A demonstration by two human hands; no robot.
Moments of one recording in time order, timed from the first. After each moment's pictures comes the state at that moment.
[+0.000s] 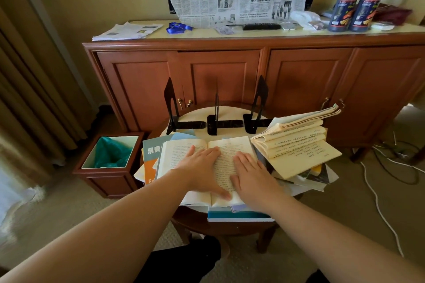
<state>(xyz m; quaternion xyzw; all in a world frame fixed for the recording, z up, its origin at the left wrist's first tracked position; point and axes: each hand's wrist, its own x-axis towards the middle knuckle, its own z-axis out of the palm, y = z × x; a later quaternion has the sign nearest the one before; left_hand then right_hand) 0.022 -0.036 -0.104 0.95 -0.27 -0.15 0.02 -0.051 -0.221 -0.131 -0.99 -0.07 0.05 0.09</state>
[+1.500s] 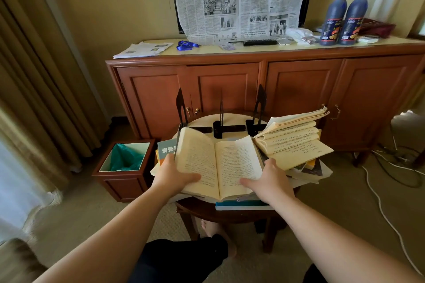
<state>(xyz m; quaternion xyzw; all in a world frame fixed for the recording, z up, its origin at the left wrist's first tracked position) -0.052 0.044 -0.085 0.89 0.08 -0.08 0.43 -0.103 -0.215 -0.104 -0.93 0.21 -0.02 0.30</state>
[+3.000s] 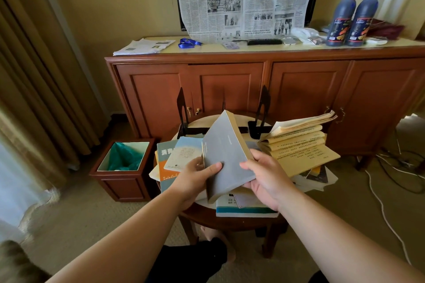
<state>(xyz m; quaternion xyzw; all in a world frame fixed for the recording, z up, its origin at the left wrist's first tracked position) -0.044 0.004 -0.096 0.67 0.00 -0.24 0.70 -0.097 -0.200 -0.068 -0.57 0.05 0.06 0.82</state>
